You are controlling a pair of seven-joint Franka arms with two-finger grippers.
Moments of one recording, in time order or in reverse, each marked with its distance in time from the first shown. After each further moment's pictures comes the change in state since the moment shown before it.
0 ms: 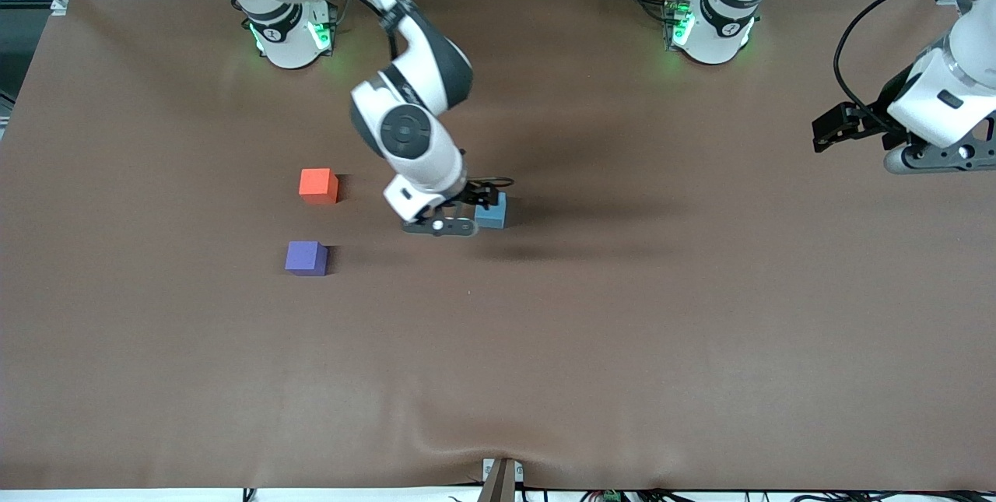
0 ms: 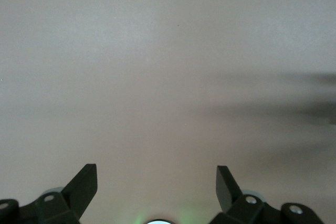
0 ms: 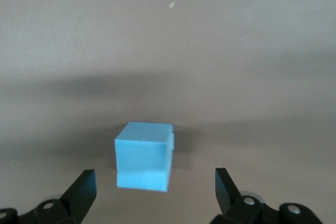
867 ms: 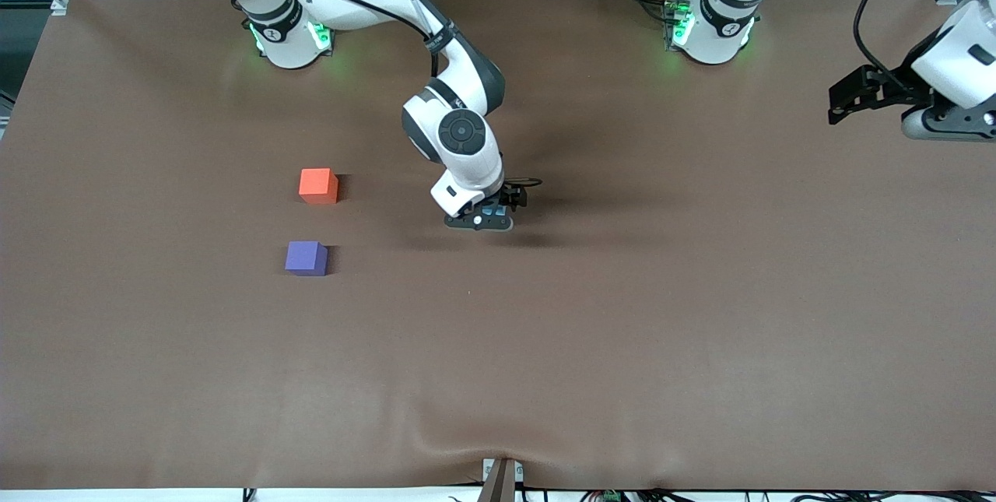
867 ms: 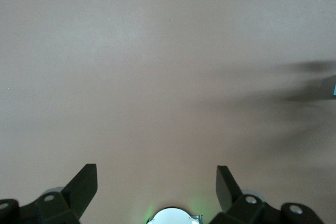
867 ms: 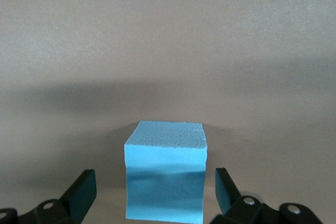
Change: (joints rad) left arm -0.001 -0.012 0.016 0.082 -0.015 -0.100 0.108; right arm 0.079 0.107 0.000 0.003 -0.061 0.120 0.114
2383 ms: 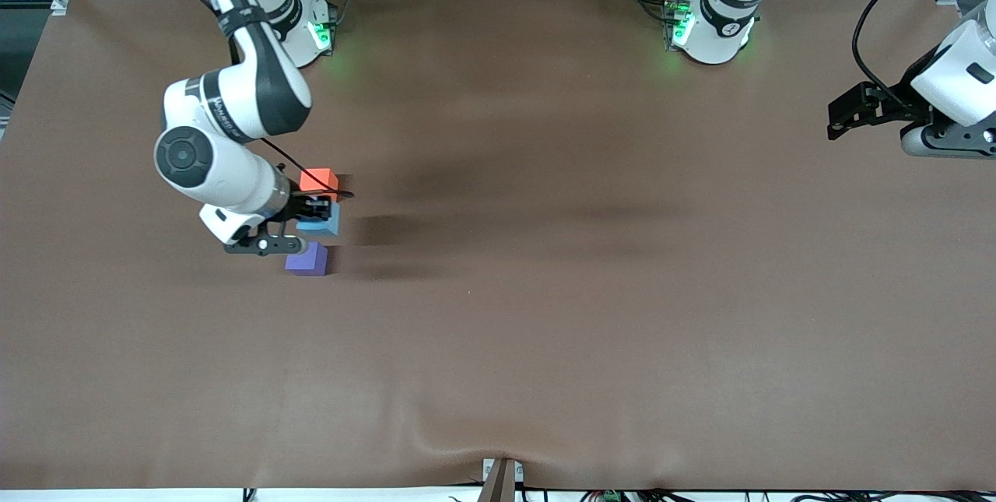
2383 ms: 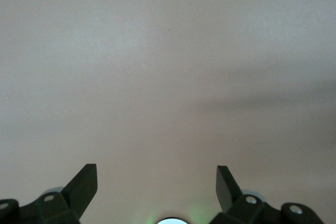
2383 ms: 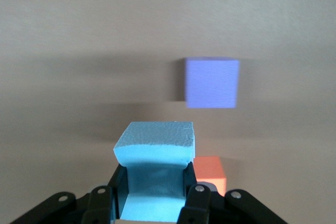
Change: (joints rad) left arm 0.001 0.033 -0.002 0.006 0.000 0.042 0.000; right arm -0.515 -0.461 -0.030 -0.390 -0.018 -0.232 -0.583
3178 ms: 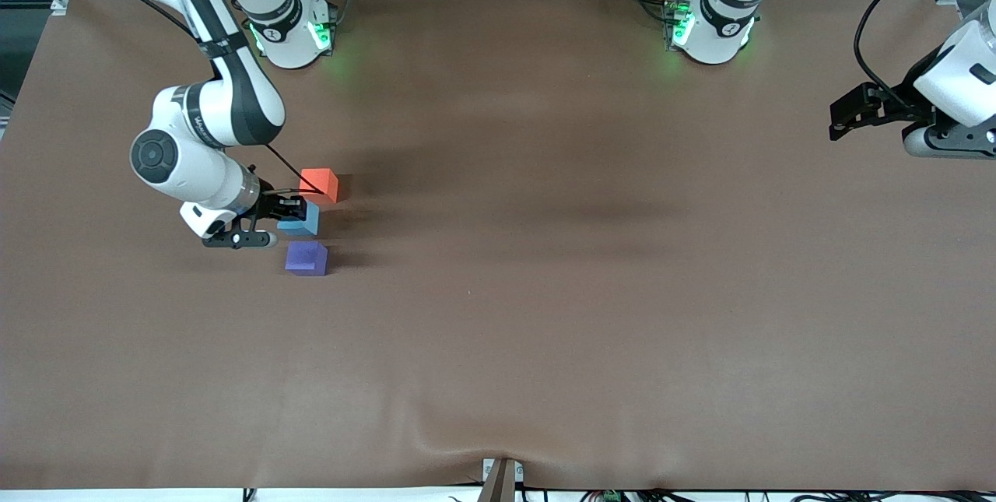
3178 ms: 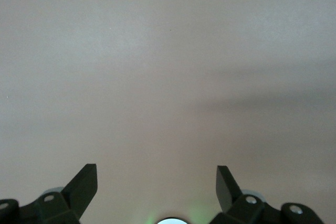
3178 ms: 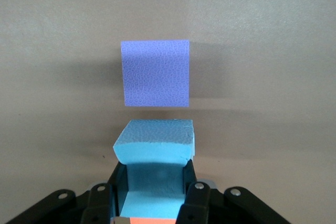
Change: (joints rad) left arm 0.001 0.000 0.004 0.000 0.000 0.000 0.000; right arm -0.100 -0.012 0.012 -0.206 0.061 0.230 -0.148
